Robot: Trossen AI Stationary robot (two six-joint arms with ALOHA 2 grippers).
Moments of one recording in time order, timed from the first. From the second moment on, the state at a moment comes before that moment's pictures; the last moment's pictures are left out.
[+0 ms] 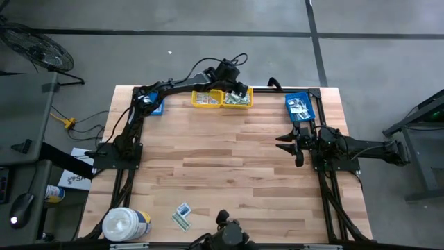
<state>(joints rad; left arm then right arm) 0.57 2.21 1.81 -0.20 0.13 -0.45 -0.12 0.13 0.01 0.04 -0.06 0.20</state>
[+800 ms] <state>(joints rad) 0.33 1.91 1.81 -1.12 0.06 0.02 -0.12 0.13 0.01 0.04 -0.06 0.20</state>
